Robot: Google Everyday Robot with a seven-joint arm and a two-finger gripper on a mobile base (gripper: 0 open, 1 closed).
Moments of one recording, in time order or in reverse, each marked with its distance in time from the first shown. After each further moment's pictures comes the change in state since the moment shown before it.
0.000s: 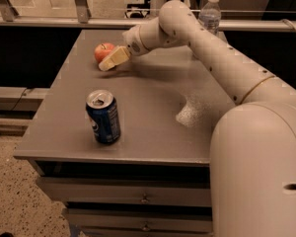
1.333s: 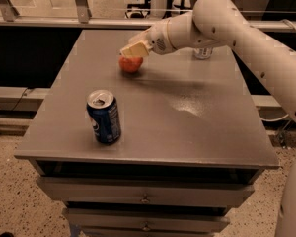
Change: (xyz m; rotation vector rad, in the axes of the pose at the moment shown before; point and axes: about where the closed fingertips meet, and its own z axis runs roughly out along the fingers) arm -0.003 0.029 -0.100 0.055 -0.044 0.044
